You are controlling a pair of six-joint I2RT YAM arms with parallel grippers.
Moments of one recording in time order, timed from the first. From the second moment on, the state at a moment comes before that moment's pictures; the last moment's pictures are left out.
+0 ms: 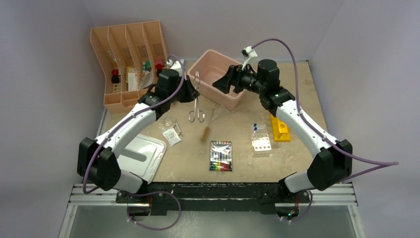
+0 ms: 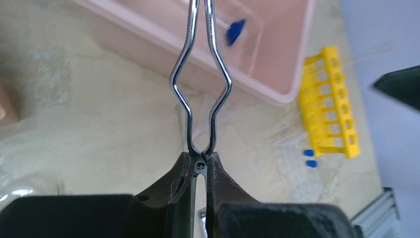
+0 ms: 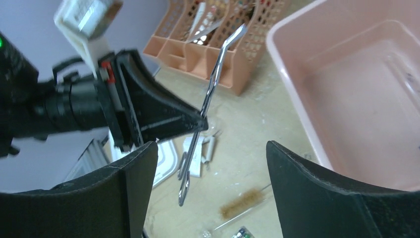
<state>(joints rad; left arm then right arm) -0.50 1.46 1.20 -0.29 0.05 -0.50 0.43 1.44 1.28 -0.09 -0.41 0.44</state>
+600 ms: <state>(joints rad) -0.45 1.43 1.31 0.21 0.54 -0.76 0.43 1.52 1.27 0.25 -0.76 0.65</state>
